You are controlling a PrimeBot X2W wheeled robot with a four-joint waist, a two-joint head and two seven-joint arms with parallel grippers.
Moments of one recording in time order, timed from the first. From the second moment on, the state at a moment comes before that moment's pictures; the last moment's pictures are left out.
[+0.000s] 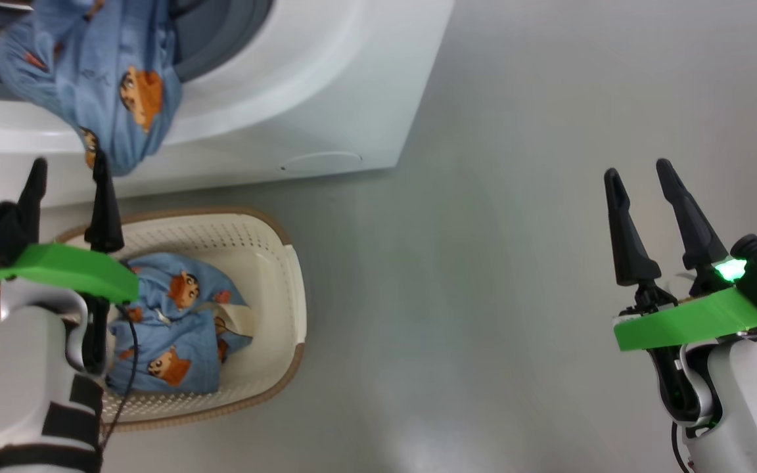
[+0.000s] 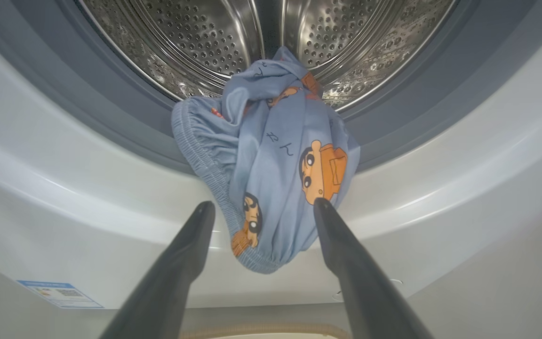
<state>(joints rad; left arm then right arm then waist) -0.68 0.19 0.01 0.73 -0.29 -0.13 -0.26 -0.30 -0.19 0.12 0.13 0.41 0.13 -0.25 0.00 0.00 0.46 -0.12</state>
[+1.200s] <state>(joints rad) -1.00 0.29 -0.11 1.01 -0.34 -0.13 -0.26 -0.39 -0.16 0.16 0.12 0.40 0.13 -0.25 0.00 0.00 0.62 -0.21</state>
